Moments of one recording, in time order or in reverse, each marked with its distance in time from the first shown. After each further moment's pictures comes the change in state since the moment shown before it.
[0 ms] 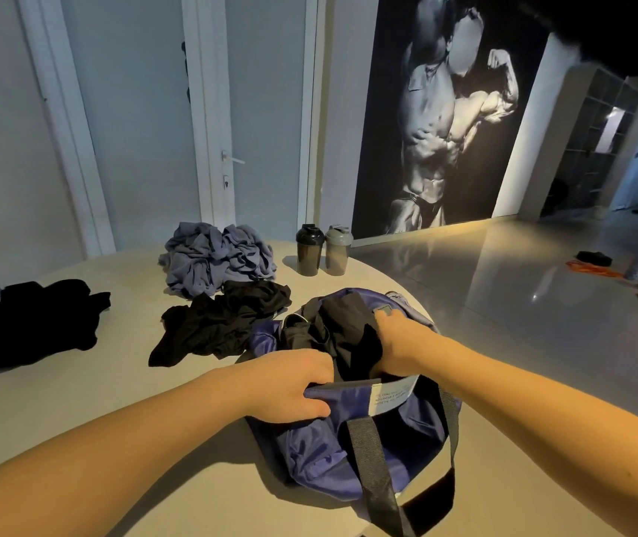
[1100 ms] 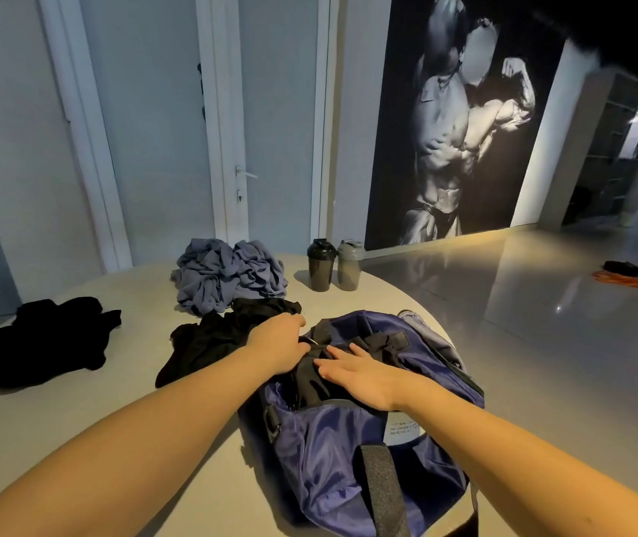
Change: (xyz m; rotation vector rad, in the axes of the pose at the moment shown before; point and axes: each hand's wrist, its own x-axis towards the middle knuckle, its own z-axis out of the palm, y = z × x) left_hand 0.068 -0.083 -0.016 0.005 0.295 -0.666; right_hand 0.016 -0.047 0.017 0.382 -0.276 -0.264
